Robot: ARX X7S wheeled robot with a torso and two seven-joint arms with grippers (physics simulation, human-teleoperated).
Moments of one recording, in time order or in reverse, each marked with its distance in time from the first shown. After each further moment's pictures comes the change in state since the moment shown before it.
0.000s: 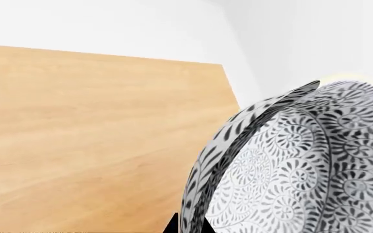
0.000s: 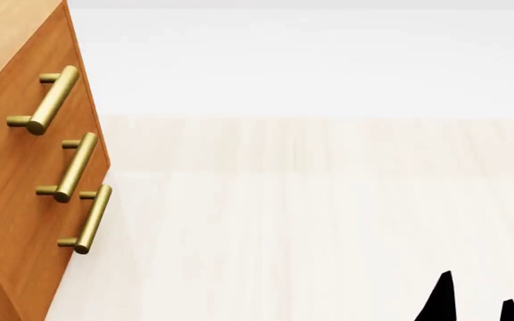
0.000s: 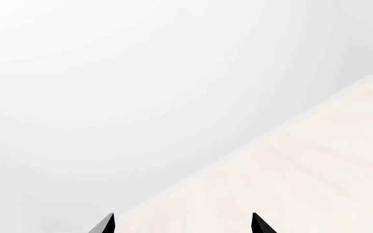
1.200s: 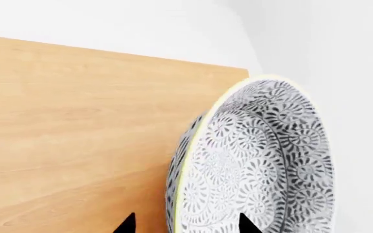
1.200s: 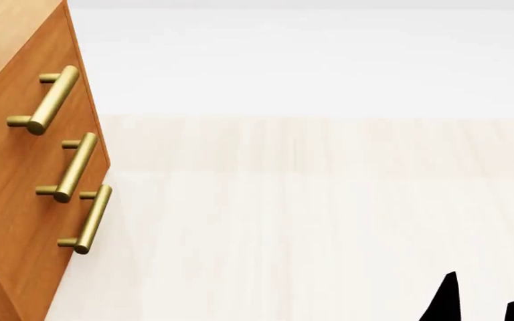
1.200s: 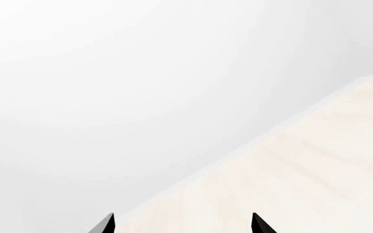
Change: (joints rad) left arm 0.078 -0.036 -0.072 0.016 0.074 0.055 -0.023; right arm -0.008 -0.002 0.016 -0.007 0.001 0.004 0.004
